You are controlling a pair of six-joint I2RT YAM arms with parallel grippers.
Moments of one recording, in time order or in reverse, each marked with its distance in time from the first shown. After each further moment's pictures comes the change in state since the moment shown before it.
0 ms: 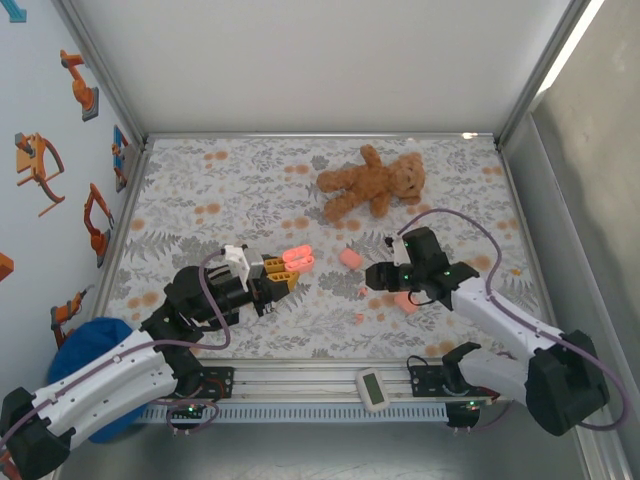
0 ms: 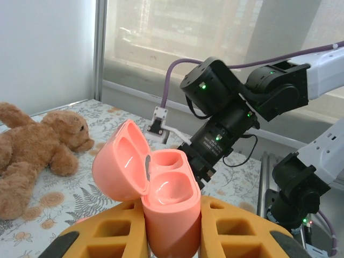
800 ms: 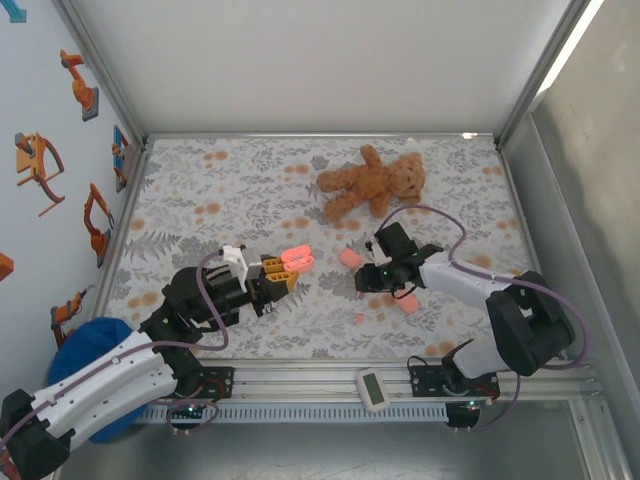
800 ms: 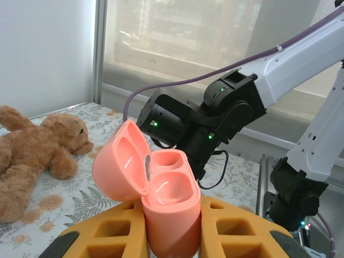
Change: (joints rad) left arm 0.000 -0.018 -0.004 0.002 0.000 -0.008; right arm 0.081 0.320 0.130 -0.024 0.044 0.015
